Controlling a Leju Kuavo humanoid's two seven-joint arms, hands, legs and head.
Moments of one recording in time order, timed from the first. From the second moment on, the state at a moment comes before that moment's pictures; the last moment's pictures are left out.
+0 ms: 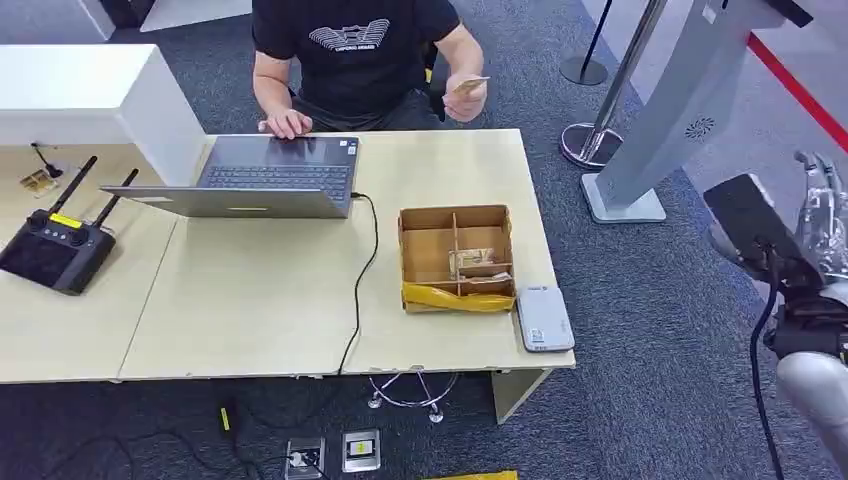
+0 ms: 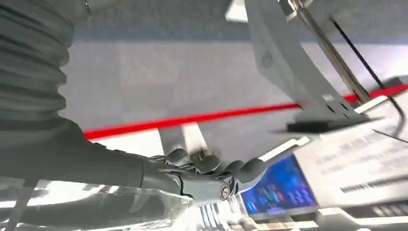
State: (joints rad) left arm -0.16 0.13 -1.15 -0.20 0.89 -0.06 -0.10; right arm -0.39 -0.83 0.31 -1.81 0.60 -0.11 0.68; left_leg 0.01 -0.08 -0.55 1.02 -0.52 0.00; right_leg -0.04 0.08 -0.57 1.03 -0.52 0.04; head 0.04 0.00
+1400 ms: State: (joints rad) left arm -0.16 0.13 -1.18 -0.22 0.86 -0.06 -0.03; right arm -0.70 -0.40 0.82 -1.35 0.92 -0.13 0.55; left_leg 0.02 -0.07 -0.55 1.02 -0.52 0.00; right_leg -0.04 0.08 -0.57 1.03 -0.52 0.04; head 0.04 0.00
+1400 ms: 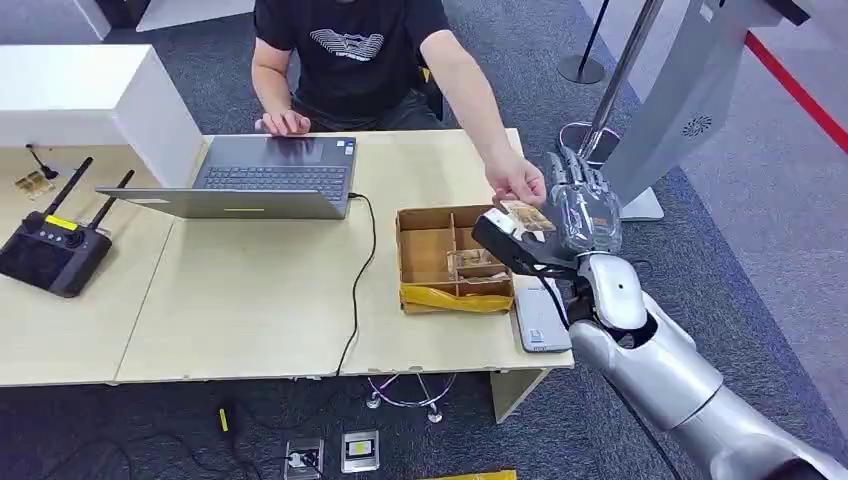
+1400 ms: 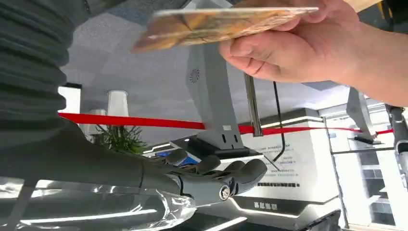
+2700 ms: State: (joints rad) left arm -0.16 0.14 -1.18 -0.22 0.86 -0.06 -0.02; right arm -0.65 -0.38 0.77 -1.27 0.84 -0.21 0.49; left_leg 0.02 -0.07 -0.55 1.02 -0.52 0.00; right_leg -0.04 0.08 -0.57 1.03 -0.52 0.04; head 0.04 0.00
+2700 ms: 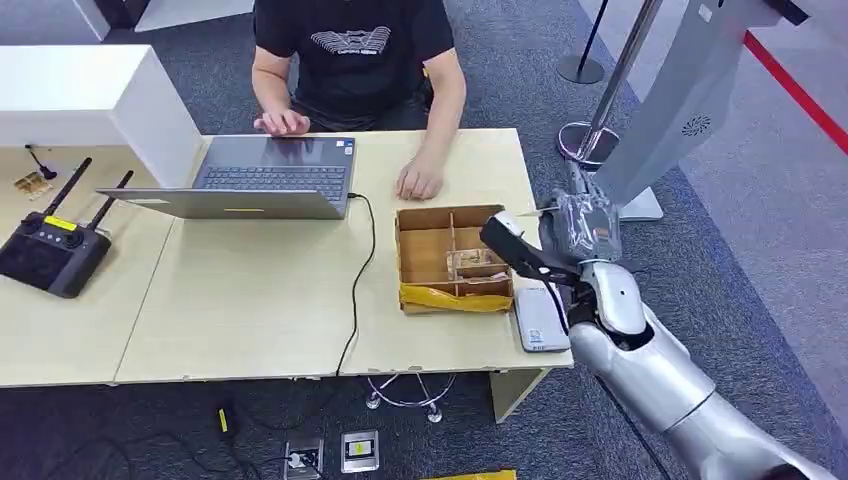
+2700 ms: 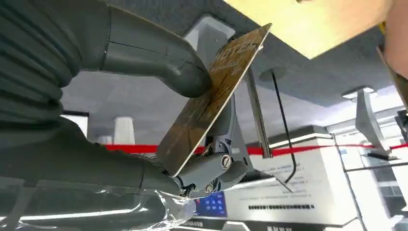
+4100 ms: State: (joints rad) left arm -0.13 0.17 -1.17 -0.22 0.89 -0.06 -0.04; right arm -0.48 -0.37 0.77 -1.12 0.66 -0.32 0.40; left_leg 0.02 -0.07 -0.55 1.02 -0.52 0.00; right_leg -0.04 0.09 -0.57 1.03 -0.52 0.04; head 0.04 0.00
